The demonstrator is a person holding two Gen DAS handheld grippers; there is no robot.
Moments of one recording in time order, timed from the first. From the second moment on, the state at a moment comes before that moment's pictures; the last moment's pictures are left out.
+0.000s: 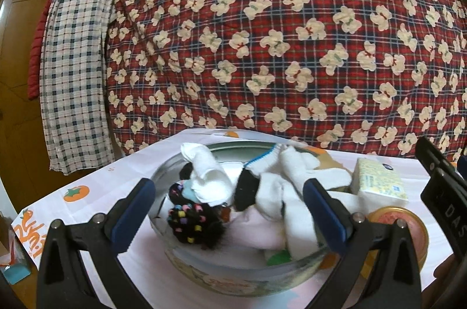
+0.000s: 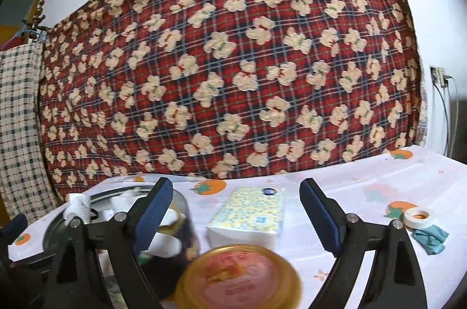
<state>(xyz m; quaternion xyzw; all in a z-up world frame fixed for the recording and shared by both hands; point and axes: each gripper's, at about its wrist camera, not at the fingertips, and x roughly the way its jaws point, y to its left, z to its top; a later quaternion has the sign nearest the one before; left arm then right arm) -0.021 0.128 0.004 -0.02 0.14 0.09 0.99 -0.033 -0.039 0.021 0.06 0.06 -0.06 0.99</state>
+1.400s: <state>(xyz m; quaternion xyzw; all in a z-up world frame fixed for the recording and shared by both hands) -0.056 -0.062 0.008 0.03 0.16 -0.12 0.98 -0.058 -0.226 0.015 0.00 0.16 -0.19 0.97</state>
